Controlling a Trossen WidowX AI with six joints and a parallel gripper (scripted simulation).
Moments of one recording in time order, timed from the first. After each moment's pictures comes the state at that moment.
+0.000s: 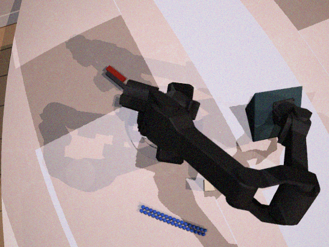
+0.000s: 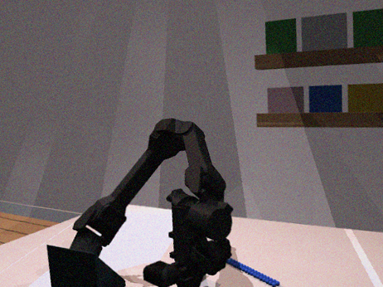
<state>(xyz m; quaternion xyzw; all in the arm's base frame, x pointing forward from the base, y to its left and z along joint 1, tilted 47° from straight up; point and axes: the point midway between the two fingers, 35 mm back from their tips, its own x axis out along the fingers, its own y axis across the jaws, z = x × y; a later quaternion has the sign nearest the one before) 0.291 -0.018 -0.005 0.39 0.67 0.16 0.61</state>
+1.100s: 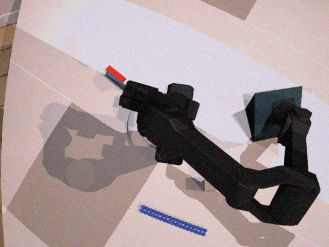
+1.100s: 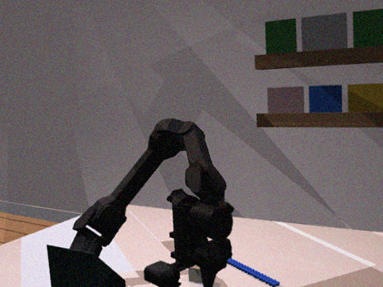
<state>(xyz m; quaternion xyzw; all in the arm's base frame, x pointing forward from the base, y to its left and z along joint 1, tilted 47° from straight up) 0.293 -0.016 -0.004 0.40 0.67 0.15 0.61</state>
